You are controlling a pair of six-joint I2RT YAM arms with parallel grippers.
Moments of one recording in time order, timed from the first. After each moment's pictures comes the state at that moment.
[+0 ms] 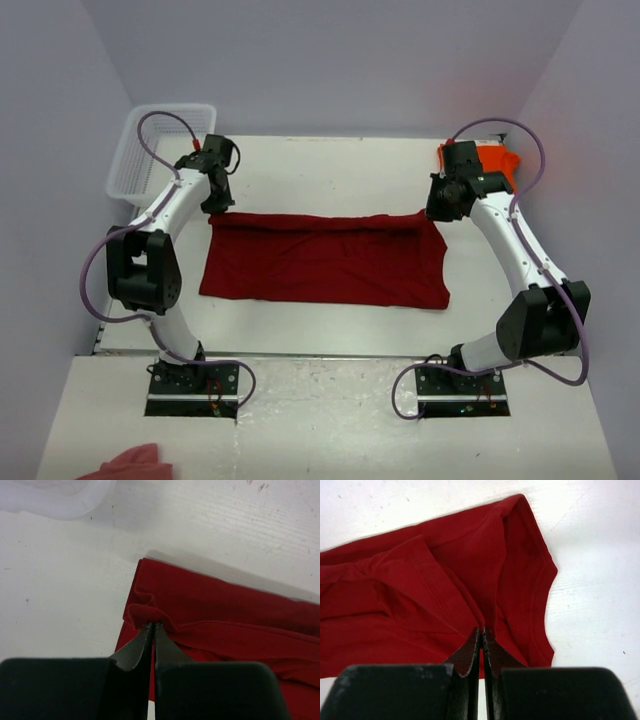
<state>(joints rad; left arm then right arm) -0.16 1.79 1.49 -0.85 -0.33 -0.38 0.16 1.48 1.37 -0.89 0.07 0.36</state>
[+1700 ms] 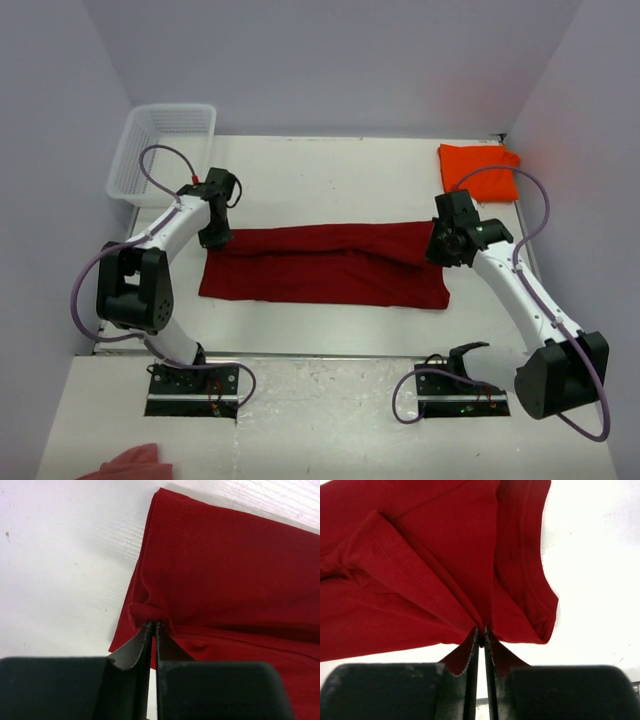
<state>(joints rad) -0.19 1.66 1.18 -0.85 -0.34 -0.45 0.25 1.21 1.00 -0.88 0.15 0.54</state>
